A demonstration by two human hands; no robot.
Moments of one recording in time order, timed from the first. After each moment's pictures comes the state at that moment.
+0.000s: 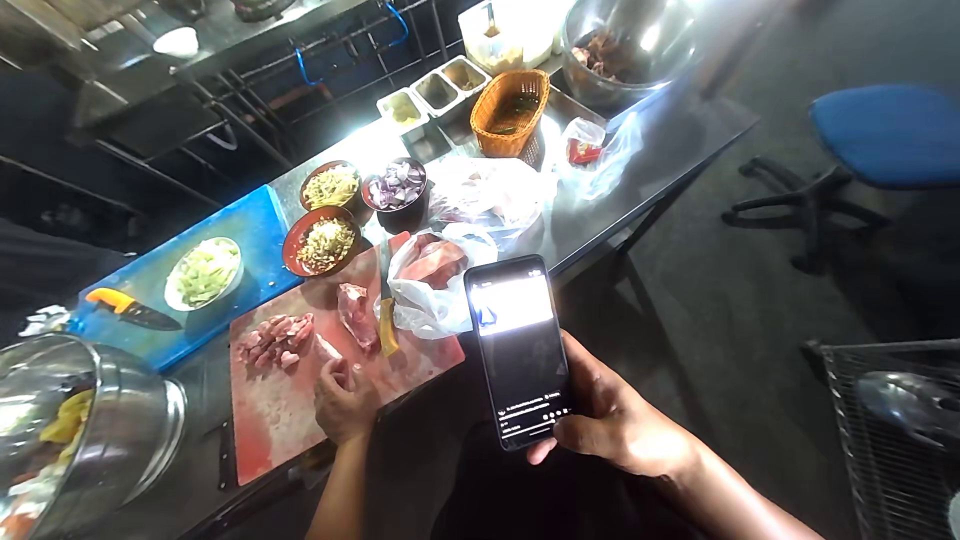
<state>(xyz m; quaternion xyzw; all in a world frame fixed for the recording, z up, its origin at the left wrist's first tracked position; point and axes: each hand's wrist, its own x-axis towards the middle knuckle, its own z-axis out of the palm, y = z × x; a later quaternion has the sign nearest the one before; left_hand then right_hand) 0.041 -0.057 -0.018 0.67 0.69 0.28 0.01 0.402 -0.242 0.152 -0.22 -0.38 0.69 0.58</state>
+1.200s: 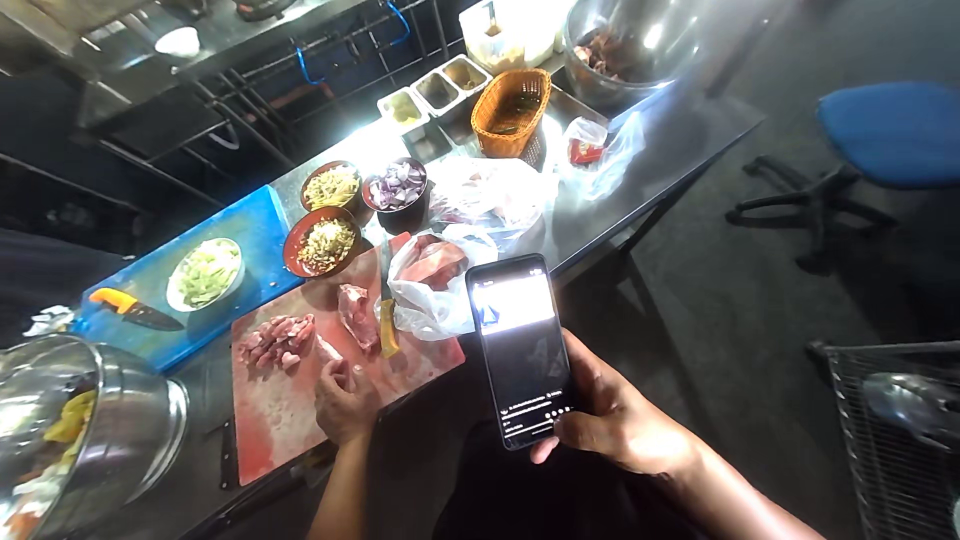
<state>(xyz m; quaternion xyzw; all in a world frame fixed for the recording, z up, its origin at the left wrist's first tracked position) 0.043 -0.057 -0.019 0.67 0.69 0.28 0.00 0.406 -0.239 0.150 -0.23 -0.38 0.68 0.58</state>
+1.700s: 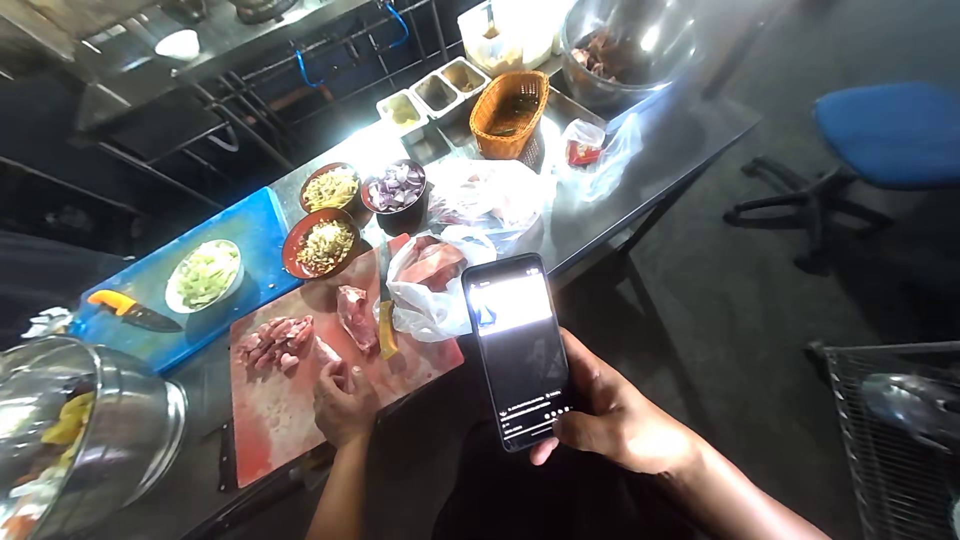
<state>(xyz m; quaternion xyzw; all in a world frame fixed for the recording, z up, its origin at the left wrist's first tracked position) 0.042 -0.057 -0.019 0.67 0.69 0.27 0.01 0.408 -0.238 0.155 -0.23 -0.39 0.68 0.57</state>
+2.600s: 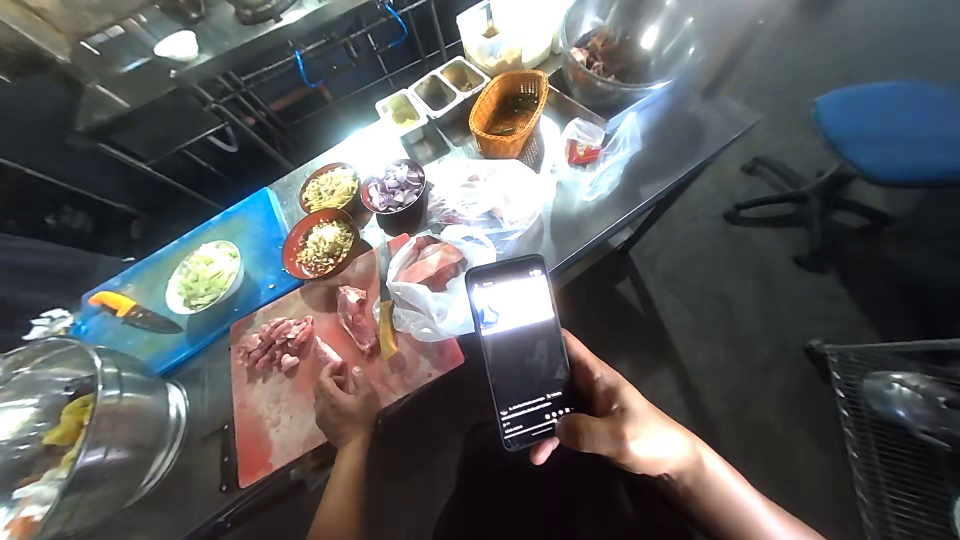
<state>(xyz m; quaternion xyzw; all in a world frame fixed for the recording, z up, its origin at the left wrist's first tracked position) 0.041 -0.056 -0.019 0.67 0.69 0.28 0.01 0.407 -0.241 0.152 -0.22 -0.38 0.68 0.58</state>
